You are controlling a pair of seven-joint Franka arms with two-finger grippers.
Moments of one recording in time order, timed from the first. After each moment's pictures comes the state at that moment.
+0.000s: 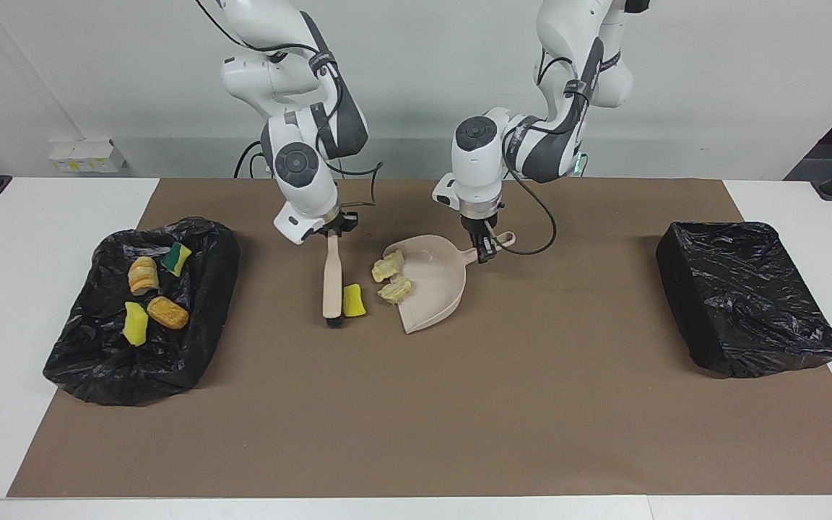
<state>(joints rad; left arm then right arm) -0.53 0.14 -0.15 -2.07 0.17 2.14 0.60 0.20 0.06 0.17 -2.17 0.12 1.89 0.23</state>
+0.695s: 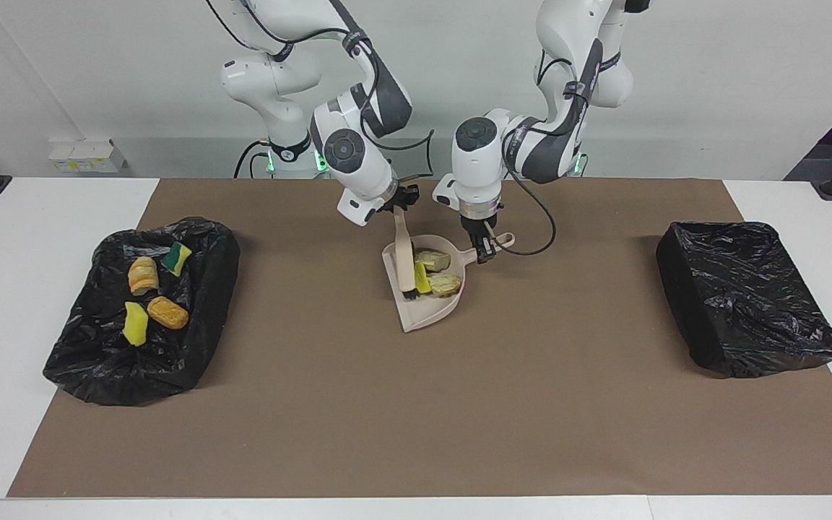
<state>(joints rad) -0.53 0.14 -0.15 -2.08 0.17 2.15 0.60 0.32 0.06 0.17 -2.09 0.44 1.83 0.23</state>
